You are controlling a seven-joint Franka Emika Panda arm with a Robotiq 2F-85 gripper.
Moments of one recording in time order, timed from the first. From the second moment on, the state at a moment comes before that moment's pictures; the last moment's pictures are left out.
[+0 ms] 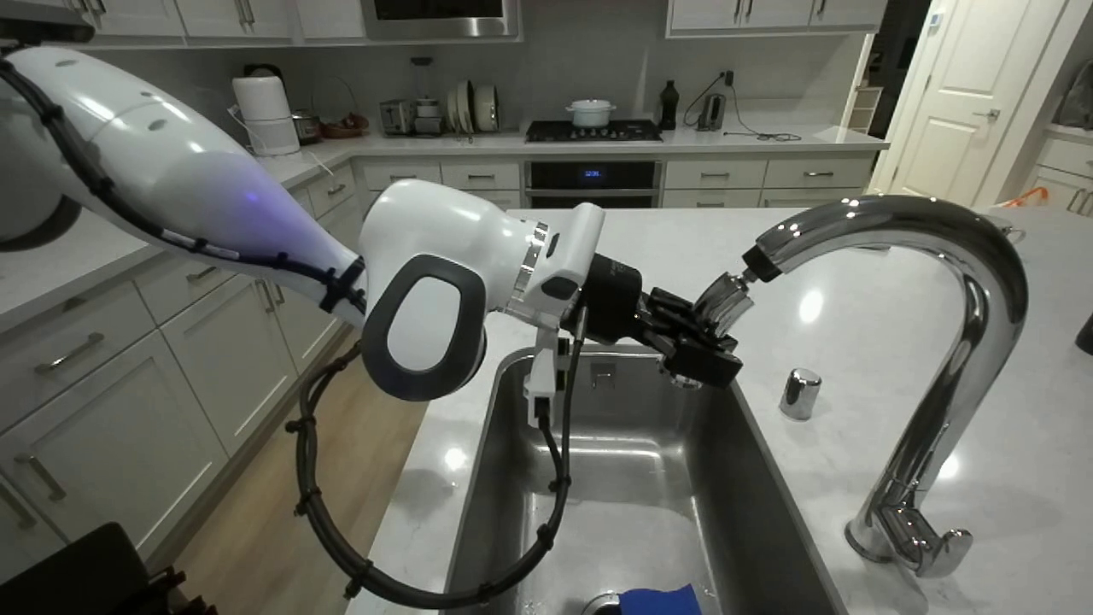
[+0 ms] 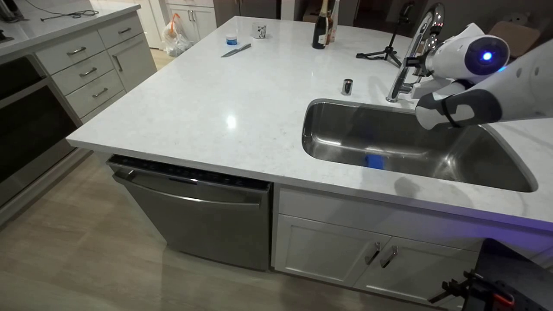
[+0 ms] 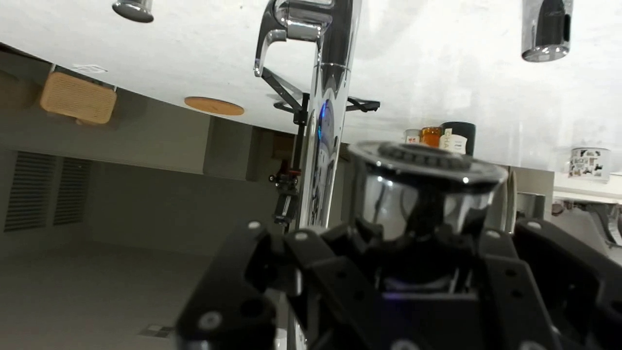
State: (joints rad) arm -2.57 -0.81 1.85 -2.08 0.19 3.38 0.51
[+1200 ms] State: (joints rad) arm -2.60 -0.76 2.04 -2.20 0.18 3.36 0.48
